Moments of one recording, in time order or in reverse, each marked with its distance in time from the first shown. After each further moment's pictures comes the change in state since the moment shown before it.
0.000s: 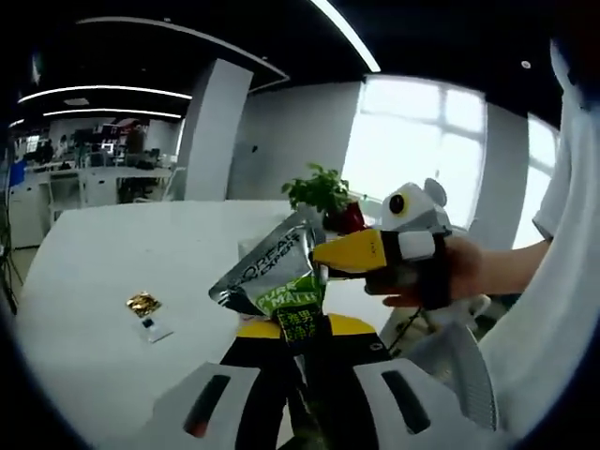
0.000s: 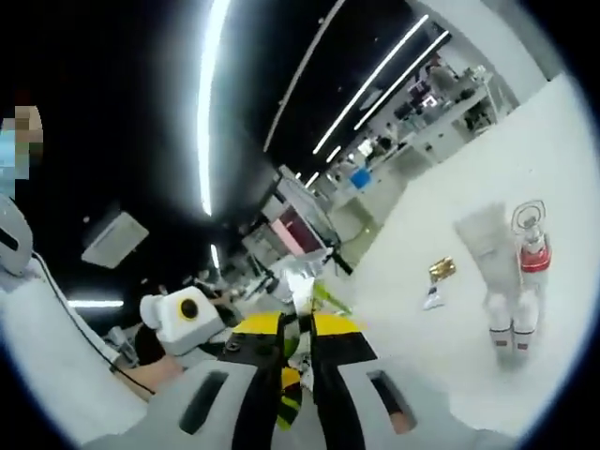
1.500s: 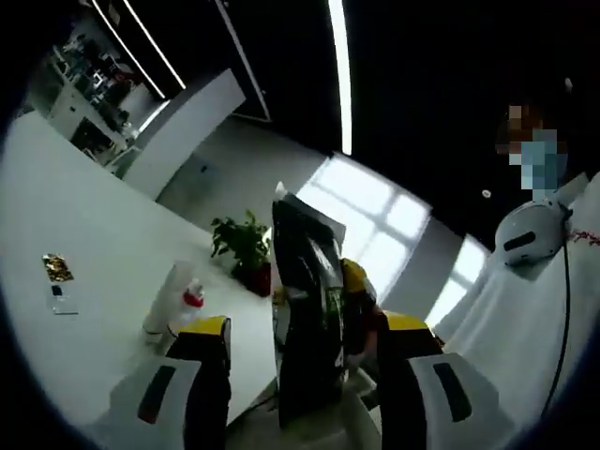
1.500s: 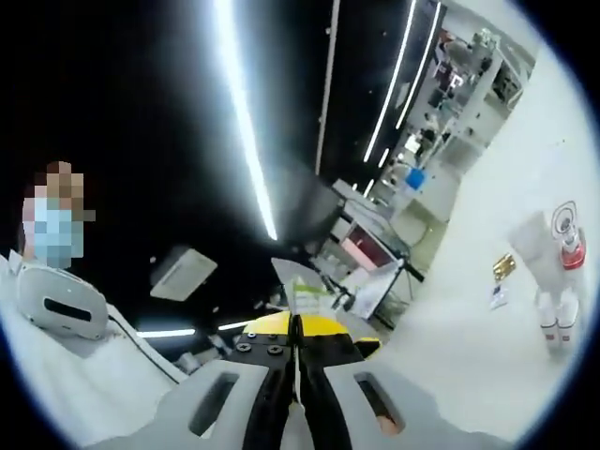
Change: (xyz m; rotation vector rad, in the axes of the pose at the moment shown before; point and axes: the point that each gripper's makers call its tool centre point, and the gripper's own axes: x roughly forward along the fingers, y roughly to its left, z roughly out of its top) left arm -0.033 -0.038 0.054 -0.420 -0.269 -0.481; right arm -0.032 0.075 0.046 0.130 -0.087 0.337
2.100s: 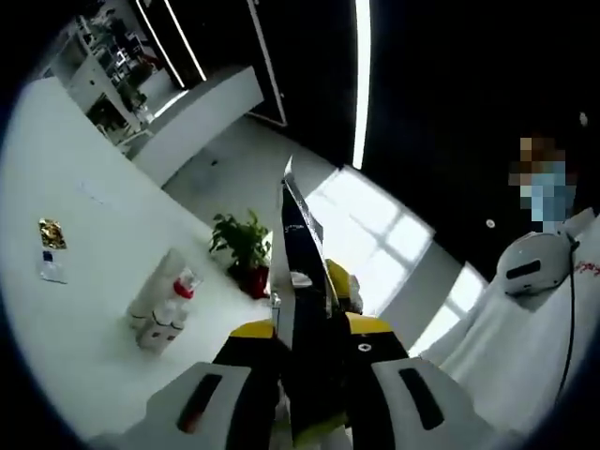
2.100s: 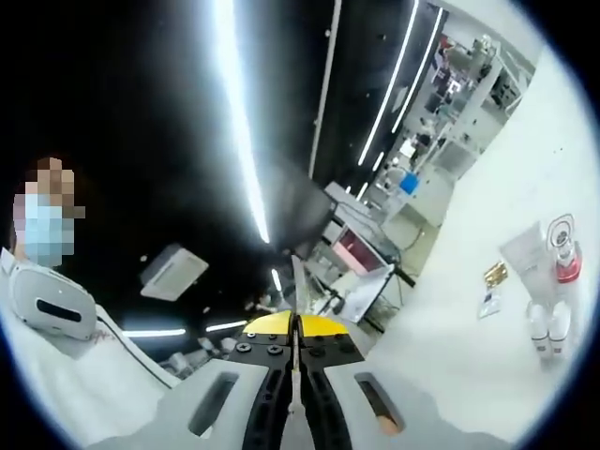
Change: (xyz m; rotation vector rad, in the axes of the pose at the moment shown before) left arm 0.000 0.004 0.007 -0.135 -0.077 0.053; right arm 0.001 -0.017 0.004 -0.018 -0.004 -0.054
